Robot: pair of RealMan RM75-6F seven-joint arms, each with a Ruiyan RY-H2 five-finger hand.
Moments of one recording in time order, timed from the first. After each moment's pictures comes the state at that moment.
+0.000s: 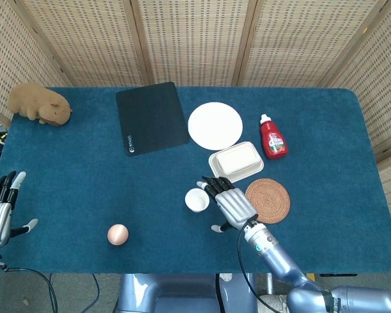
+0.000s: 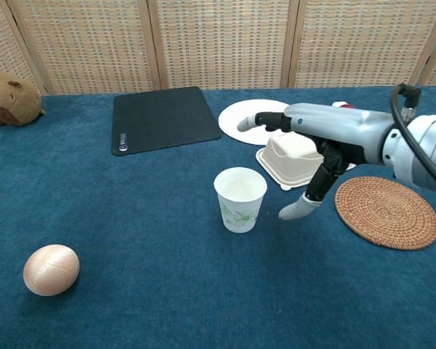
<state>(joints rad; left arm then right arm) -0.18 -1.27 0.03 -1.45 1.36 1.55 0.06 0.66 -1.47 0.23 -1.89 -1.04 0.95 -0.51</state>
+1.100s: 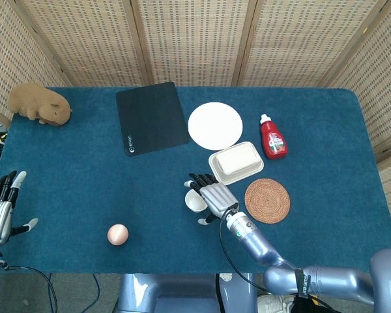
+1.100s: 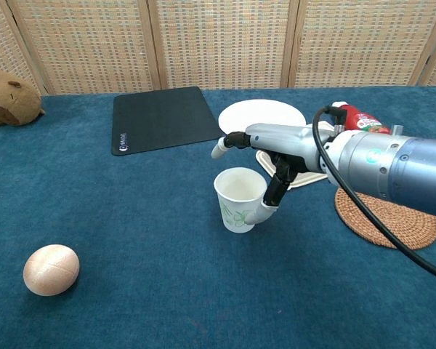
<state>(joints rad) -0.17 -1.27 -0.02 -1.44 1.37 1.48 0.04 0.83 -1.61 0.25 -1.67 -0.89 0.86 -0.45</state>
